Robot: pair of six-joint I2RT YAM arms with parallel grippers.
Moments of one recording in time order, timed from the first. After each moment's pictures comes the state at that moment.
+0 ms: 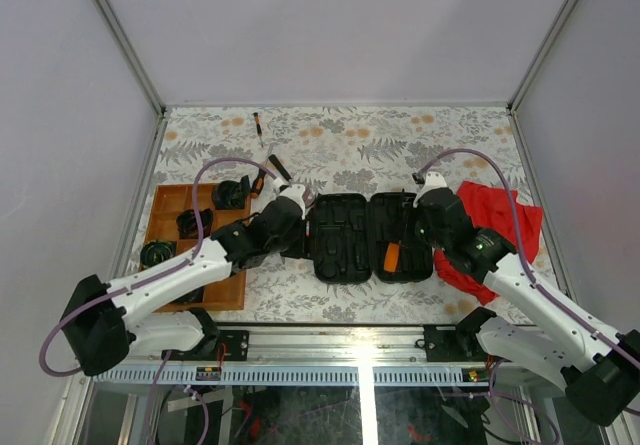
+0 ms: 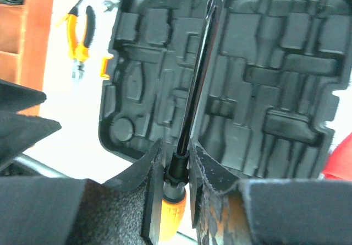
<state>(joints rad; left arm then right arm) -0.84 1.20 0.81 -0.42 -0.08 -0.63 0.63 0.91 0.76 -0.52 0.08 0.53</state>
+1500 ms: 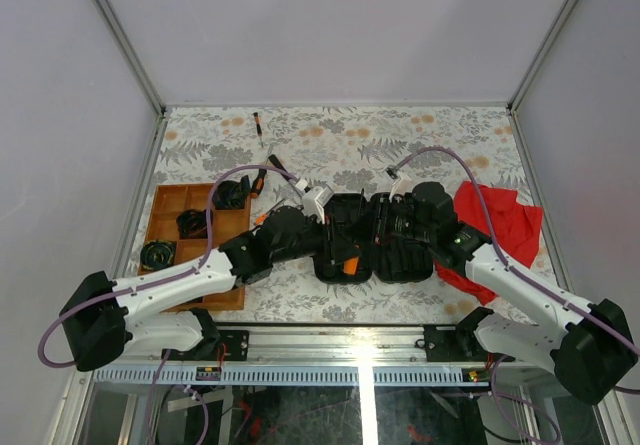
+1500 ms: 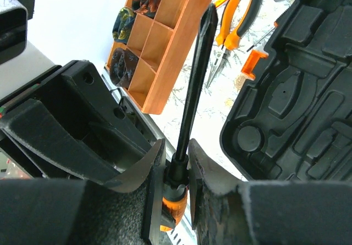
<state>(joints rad) -0.97 1.17 0.71 0.09 0.16 -0.78 0.63 1.06 0.67 0.00 -0.48 0.74</state>
